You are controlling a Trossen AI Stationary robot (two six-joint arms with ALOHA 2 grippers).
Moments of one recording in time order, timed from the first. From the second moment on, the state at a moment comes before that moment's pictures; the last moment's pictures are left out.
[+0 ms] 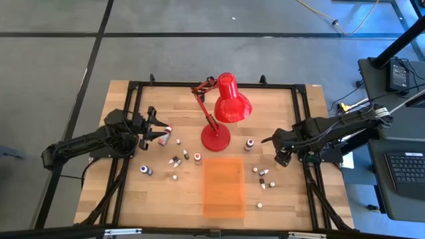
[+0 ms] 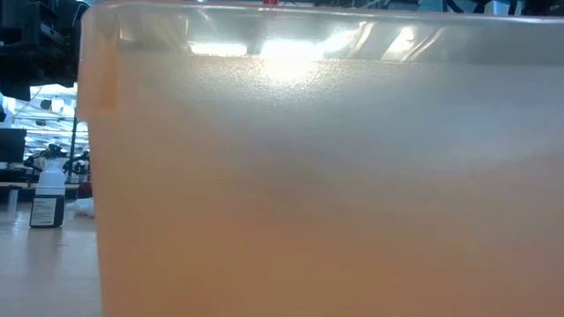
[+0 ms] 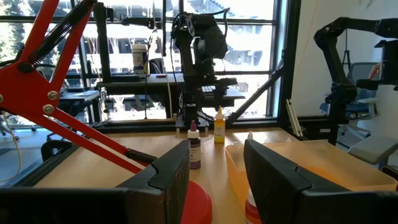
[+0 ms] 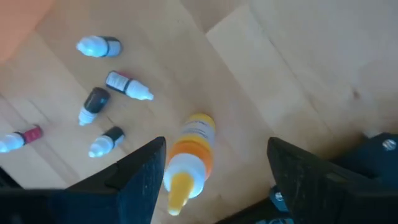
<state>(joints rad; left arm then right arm) 0.48 0.17 0.01 0.31 0.54 -0.07 0.24 1.05 0.81 -1.18 -0.07 0.89</state>
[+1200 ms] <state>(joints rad) 0.48 0.17 0.01 0.31 0.54 -0.07 0.44 1.23 0.84 -1.18 -0.03 1.06</state>
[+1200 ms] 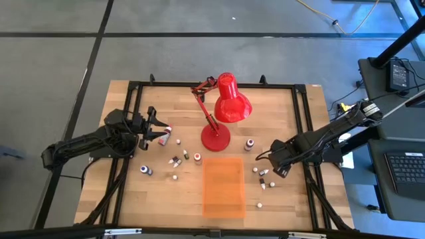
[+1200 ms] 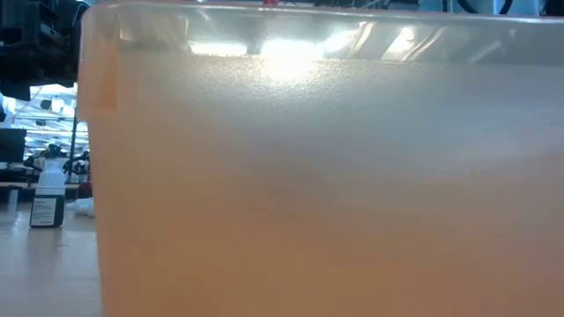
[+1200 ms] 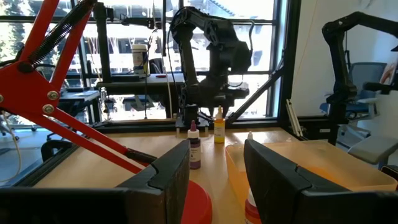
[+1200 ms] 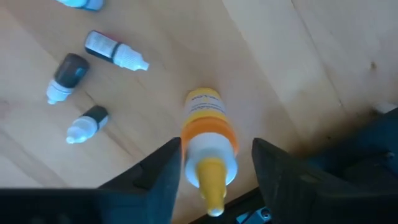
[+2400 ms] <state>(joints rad) 0.48 0.17 0.01 0.31 0.54 -0.07 0.48 1.23 0.84 -1.18 -0.06 1.07</state>
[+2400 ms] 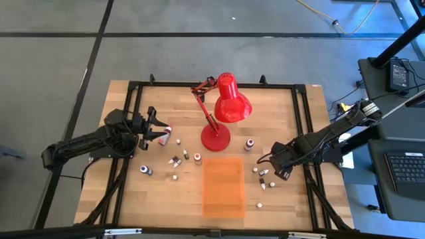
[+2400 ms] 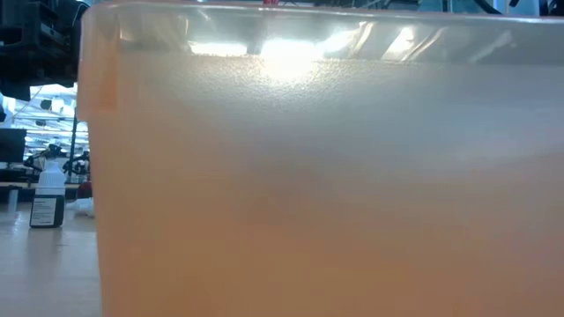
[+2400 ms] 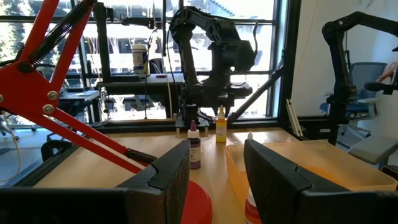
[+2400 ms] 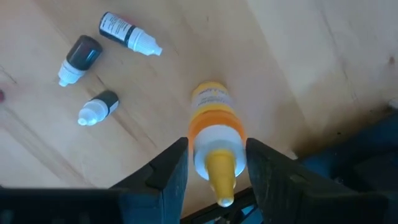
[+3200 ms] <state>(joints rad) 0.48 0.17 0.01 0.31 0.54 -0.07 0.50 1.23 0.84 -1.18 -0.06 1.04</state>
